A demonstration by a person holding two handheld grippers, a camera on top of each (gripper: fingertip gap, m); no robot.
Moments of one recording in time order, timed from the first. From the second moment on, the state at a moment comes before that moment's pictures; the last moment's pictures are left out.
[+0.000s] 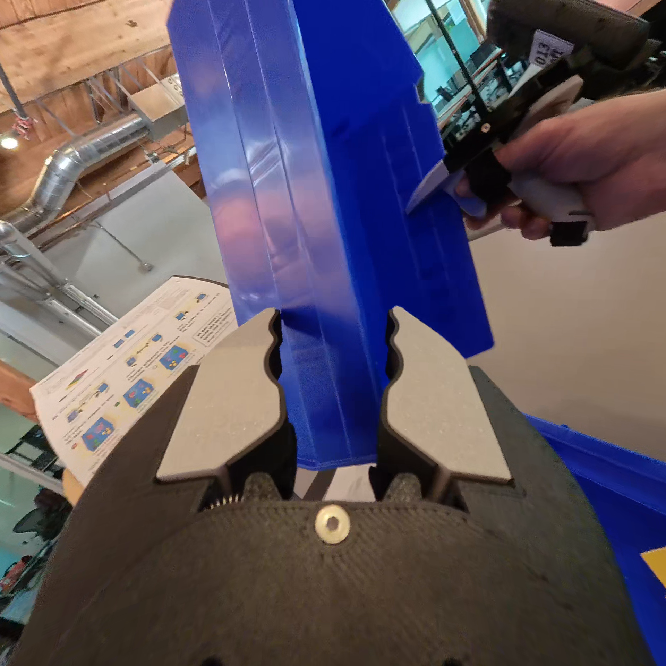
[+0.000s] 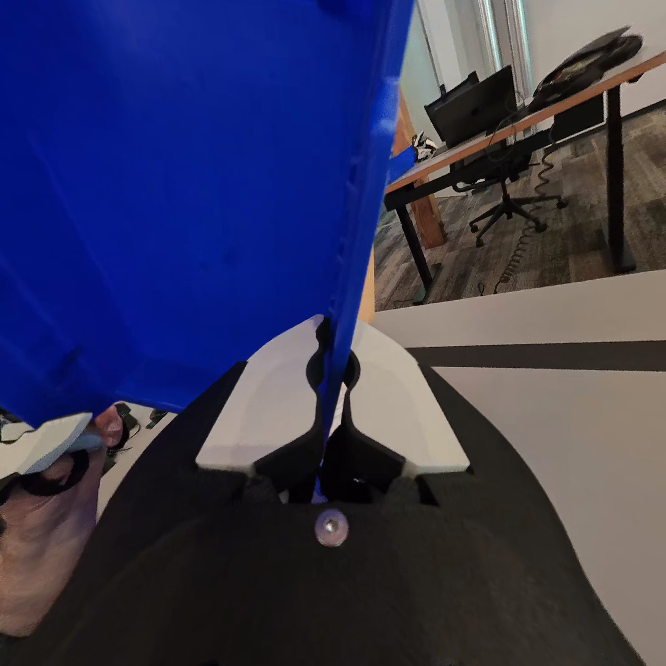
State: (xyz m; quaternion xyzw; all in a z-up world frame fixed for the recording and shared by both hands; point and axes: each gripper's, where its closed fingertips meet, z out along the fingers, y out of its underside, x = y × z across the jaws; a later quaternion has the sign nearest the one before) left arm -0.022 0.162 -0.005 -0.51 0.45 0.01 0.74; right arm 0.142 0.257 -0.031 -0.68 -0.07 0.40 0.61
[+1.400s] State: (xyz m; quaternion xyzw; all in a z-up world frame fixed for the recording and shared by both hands) left arm -0.021 0.173 -0.020 -0.57 0.45 -0.09 0.68; right arm 0.308 0.327 -0.026 -0.85 -0.12 0.15 0.49
